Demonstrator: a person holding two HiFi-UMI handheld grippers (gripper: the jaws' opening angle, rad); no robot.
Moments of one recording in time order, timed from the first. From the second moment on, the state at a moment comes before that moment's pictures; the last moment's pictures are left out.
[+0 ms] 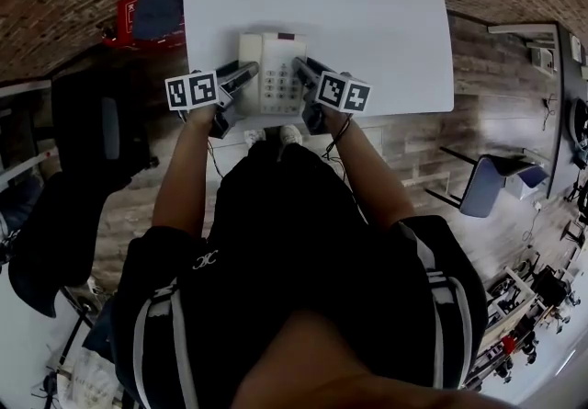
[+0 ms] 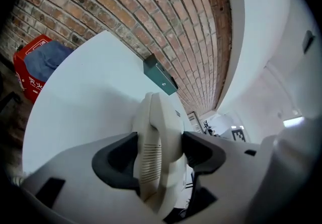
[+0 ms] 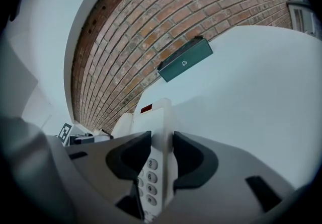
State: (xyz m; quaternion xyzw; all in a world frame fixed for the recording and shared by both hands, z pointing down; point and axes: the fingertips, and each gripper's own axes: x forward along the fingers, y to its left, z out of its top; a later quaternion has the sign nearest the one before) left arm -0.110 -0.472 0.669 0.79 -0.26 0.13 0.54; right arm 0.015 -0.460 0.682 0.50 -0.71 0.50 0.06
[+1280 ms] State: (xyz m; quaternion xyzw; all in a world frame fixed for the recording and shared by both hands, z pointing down) left arm -0.110 -0.443 0.410 0.91 -0.34 0.00 0.24; right arm 0.012 -0.459 0.414 0.52 -0.84 0.18 -0.04
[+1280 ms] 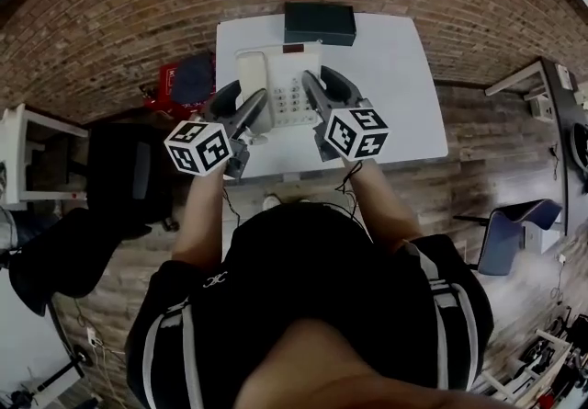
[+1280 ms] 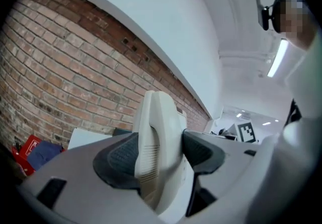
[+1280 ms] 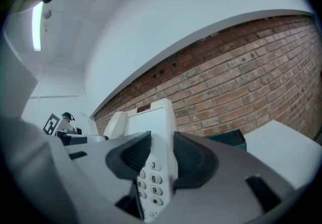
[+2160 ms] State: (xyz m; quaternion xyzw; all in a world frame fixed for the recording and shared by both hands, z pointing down) left arm -0.115 -0.428 0.335 0.93 -0.35 -0.03 0.14; right arm 0.008 -0.444 0.339 0.51 -0.85 0.10 -0.09
